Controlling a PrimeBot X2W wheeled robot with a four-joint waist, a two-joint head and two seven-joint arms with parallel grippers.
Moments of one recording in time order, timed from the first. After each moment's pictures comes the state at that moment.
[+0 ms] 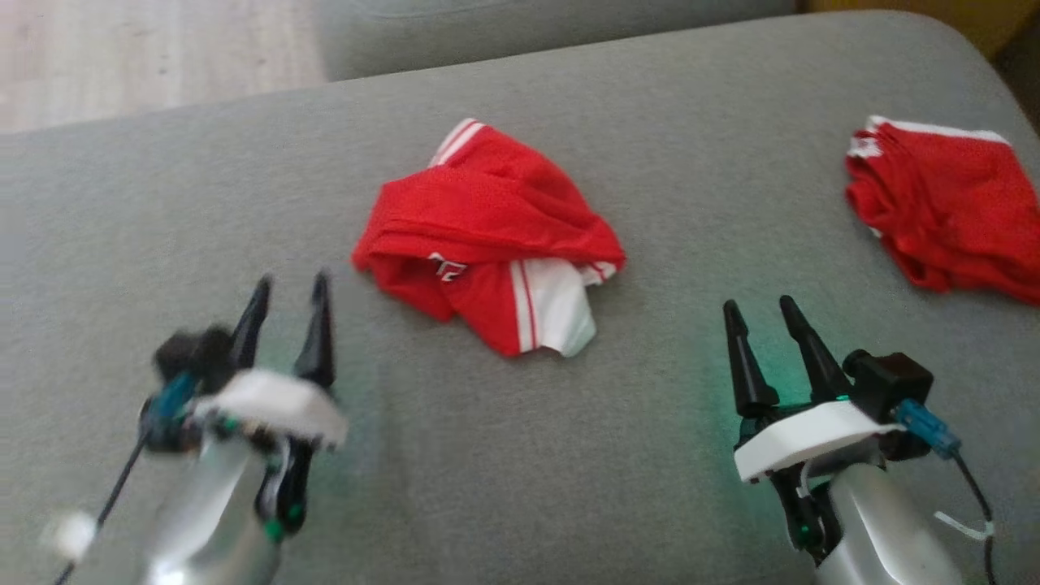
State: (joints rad) left arm -0.47 0.24 -0.54 0.66 -0.73 0.01 -0.25; right arm -0.21 -0.05 0.18 0.49 0.29 0.13 -0.25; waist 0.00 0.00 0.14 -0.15
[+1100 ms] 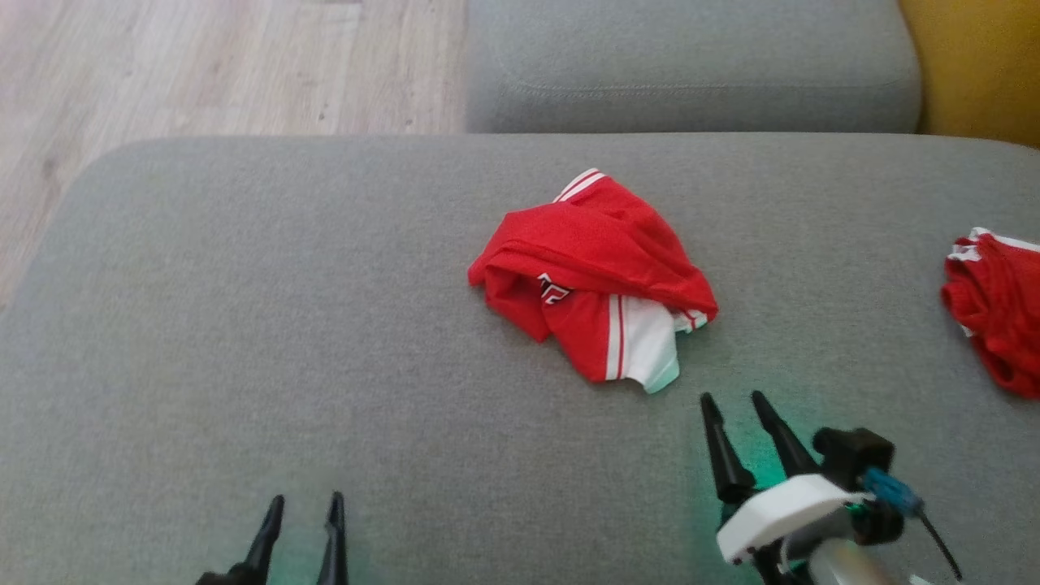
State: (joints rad) left arm 0.14 0.07 -0.11 0.37 -0.22 -0.12 -0.25; right arm -0.12 -0.05 0.24 0.60 0.37 0.13 -0.25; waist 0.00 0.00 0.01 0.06
